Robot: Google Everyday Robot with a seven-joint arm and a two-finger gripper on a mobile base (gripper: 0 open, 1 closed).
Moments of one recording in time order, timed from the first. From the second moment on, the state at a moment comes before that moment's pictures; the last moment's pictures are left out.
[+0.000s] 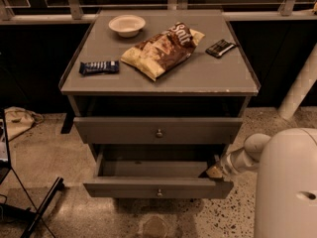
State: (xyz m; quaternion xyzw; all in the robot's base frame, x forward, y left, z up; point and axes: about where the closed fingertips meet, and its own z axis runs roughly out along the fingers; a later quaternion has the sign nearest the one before) arm 0.570 -0.254 0.413 -0.30 0.92 0.18 0.18
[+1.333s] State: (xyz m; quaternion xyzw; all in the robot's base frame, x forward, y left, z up) arm 0.512 -0.232 0.429 -0.36 0.88 0.28 0.13
